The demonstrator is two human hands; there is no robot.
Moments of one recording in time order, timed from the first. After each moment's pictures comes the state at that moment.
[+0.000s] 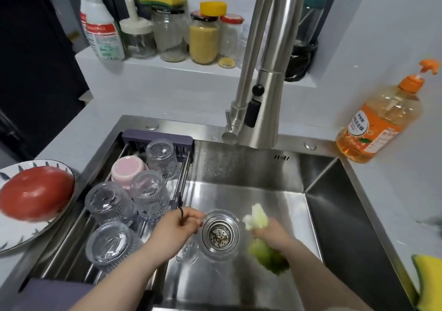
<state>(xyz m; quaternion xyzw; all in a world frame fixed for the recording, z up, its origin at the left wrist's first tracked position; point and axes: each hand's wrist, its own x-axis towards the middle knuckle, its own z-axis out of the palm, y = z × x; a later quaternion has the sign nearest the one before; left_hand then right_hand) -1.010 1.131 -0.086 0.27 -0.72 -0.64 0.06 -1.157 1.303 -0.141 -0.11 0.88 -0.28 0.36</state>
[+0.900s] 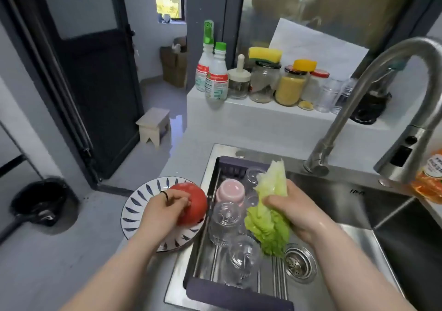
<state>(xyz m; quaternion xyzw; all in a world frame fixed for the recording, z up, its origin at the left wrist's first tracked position) -0.859 0.932 -0.032 0.35 -0.70 -0.57 0.25 -1.004 1.106 0.023 -0.19 0.74 -0.55 0.34</state>
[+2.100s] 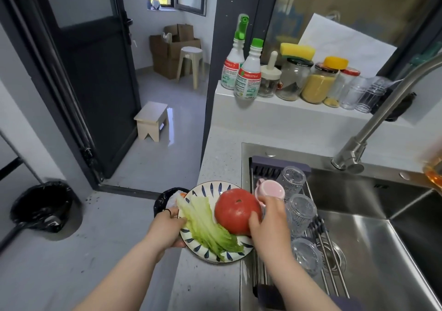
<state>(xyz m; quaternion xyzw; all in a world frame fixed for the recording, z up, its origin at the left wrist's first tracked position) -0.796 0.818 -0.067 0.43 -0.63 -0.65 0.04 -0.891 0.979 -0.036 -0.20 0.92 -0.35 0.05</state>
